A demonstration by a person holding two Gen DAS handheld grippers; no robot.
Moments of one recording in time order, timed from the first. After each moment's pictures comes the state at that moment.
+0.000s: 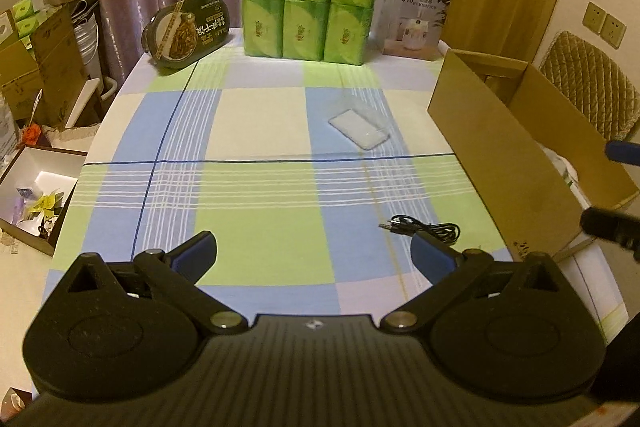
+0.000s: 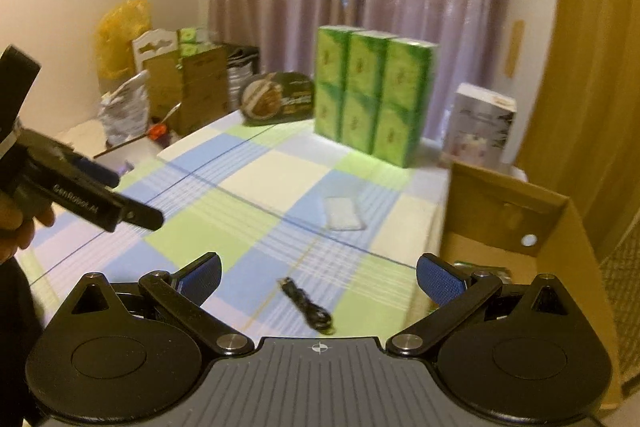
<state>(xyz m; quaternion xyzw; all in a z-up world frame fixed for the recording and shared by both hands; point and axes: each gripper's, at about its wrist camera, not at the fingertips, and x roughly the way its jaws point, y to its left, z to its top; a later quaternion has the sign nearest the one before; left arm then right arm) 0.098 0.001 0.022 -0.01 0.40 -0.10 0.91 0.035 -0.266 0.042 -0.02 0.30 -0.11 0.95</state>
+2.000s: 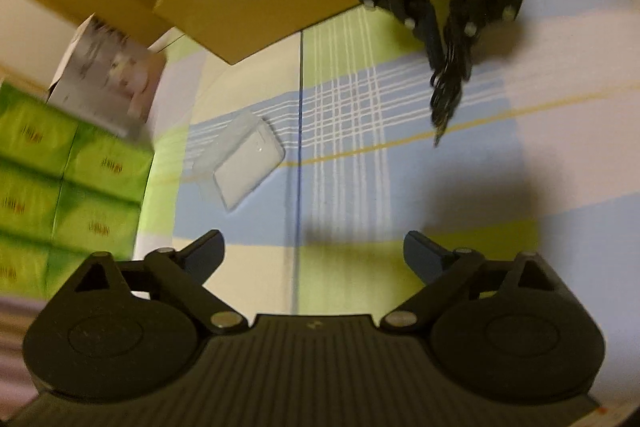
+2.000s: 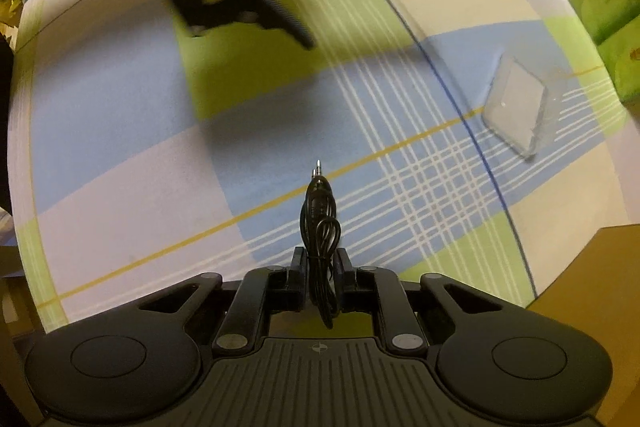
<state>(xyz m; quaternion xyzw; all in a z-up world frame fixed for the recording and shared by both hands) 0.242 -0.052 -0.091 0.57 0.21 -0.46 0.65 0.208 -0.326 -0.085 -0.12 0.65 0.10 0.75</state>
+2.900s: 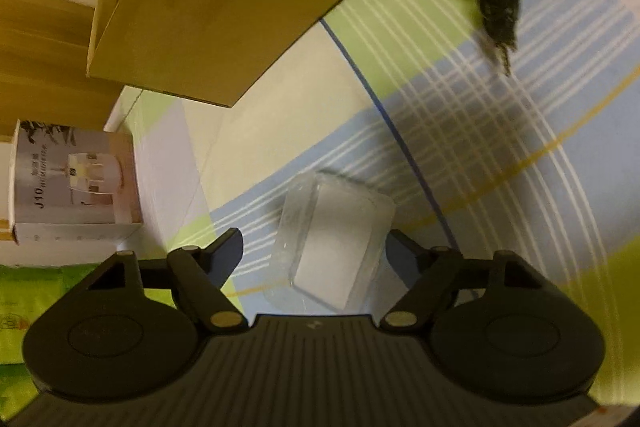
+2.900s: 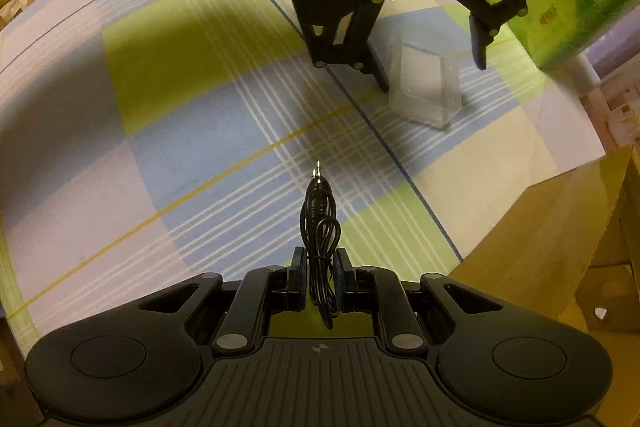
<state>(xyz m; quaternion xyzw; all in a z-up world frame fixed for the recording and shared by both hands) 0.342 -0.140 -0.121 0.66 0.15 -0.51 0.53 0.189 -0.369 -0.056 -0.11 0.61 0.02 0.78</state>
